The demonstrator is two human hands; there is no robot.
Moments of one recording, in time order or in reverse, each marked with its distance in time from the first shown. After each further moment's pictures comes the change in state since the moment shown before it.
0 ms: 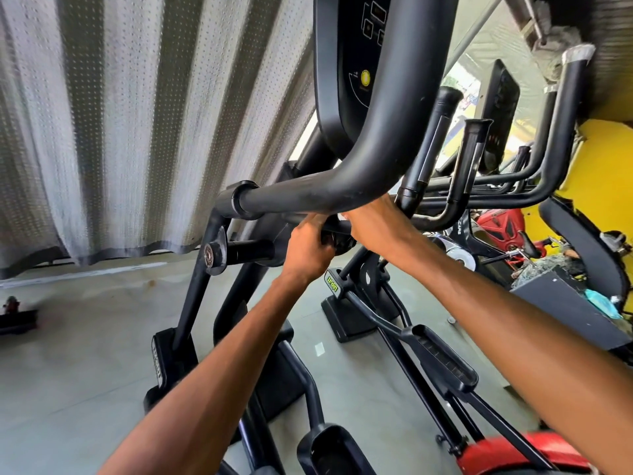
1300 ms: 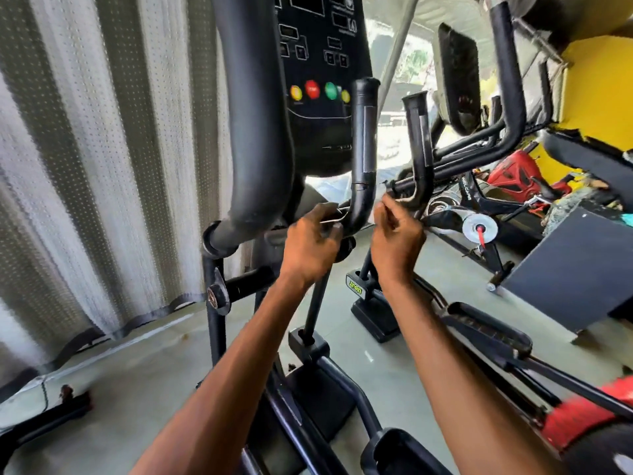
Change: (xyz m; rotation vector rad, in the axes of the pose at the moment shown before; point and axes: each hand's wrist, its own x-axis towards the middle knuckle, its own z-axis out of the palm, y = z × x) left_hand -0.004 0.064 -0.003 -0.026 -0.113 0.115; right_hand -0.044 0.032 0.082 1.064 1.057 0.763
